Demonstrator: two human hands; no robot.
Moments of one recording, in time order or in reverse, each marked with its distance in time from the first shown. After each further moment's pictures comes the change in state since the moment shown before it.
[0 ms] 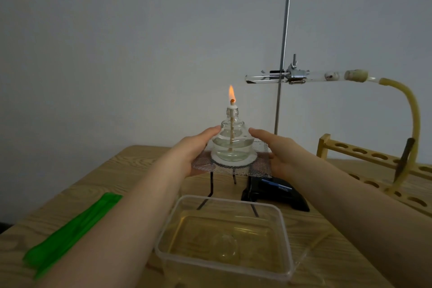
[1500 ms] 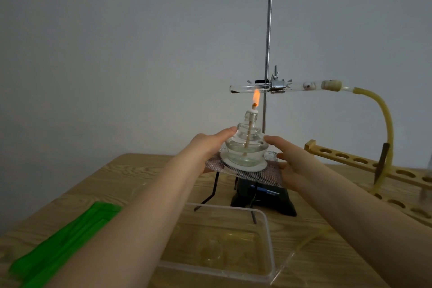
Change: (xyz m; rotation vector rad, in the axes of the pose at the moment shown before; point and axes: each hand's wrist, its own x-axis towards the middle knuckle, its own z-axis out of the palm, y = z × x) left_hand -0.012 0.016 0.046 0.204 0.054 0.163; right_hand -0.035 -0.013 -0.033 0.129 0.062 0.024
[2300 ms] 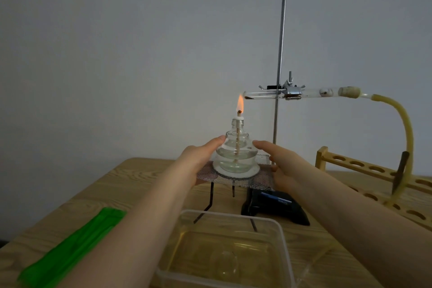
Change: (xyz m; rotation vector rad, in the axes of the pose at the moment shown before) left_hand 0.009 -0.019 -0.035 -0.211 0.004 -0.092; right_hand 0.021 0.010 0.034 -0.127 -0.024 0.003
